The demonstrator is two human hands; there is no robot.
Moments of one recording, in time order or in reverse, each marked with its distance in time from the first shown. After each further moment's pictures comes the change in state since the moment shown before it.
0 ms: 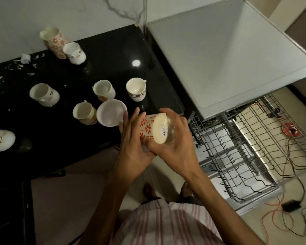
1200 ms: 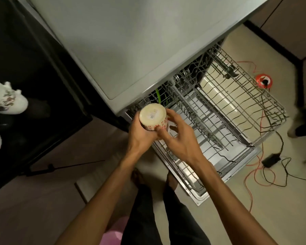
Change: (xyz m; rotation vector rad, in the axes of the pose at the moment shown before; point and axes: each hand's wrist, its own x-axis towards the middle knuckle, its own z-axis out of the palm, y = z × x) left_hand 0.067 0.045 0.316 -0.301 -0.314 -0.477; right_hand 0.020 0.248 -0.192 -0.024 0.023 0.279
